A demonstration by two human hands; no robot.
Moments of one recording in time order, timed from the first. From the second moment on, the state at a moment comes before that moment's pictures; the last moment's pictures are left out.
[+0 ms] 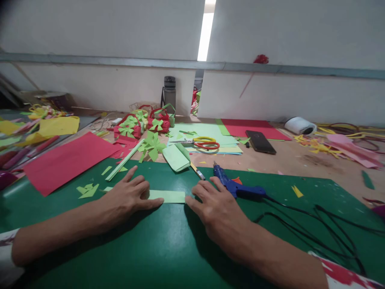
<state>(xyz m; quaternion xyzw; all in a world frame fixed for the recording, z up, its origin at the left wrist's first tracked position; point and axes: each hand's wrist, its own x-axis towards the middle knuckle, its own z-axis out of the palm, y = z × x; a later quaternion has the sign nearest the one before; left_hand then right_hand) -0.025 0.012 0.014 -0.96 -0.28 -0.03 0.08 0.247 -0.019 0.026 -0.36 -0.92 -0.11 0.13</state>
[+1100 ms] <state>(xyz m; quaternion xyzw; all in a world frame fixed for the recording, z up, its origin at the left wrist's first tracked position) -0.026 -0.001 0.008 -0.90 -0.42 -0.12 -0.02 0.174 0.014 0.043 -0.48 -0.87 0.08 0.02</state>
